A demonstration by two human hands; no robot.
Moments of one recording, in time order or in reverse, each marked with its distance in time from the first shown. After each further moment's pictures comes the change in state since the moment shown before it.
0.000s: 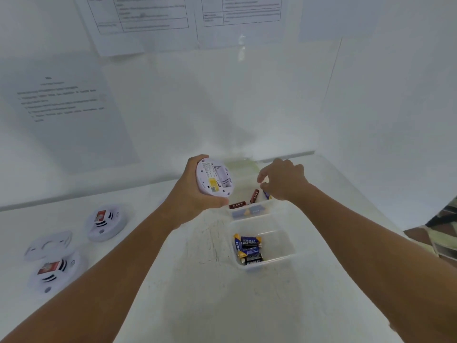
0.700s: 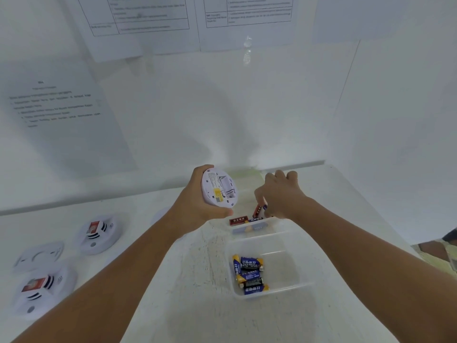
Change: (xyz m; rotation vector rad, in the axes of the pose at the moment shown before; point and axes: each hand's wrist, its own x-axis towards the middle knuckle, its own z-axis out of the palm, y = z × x) left_hand 0.029 -0.015 0.011 -0.006 0.007 -0.089; right_hand 0.038 0.004 0.028 -0.384 -0.054 -0.233
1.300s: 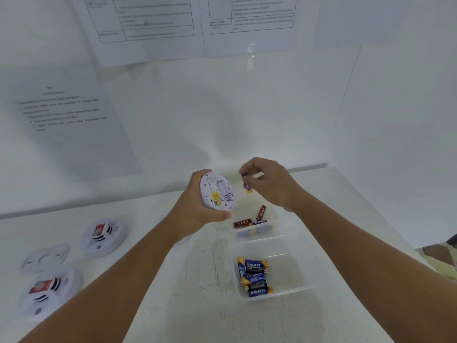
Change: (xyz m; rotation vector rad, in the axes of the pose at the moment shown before) left_hand -0.002 -0.009 -0.010 -0.013 0.019 -0.013; right_hand -0.009 -0.012 -0.048 1.295 0.238 -0.036
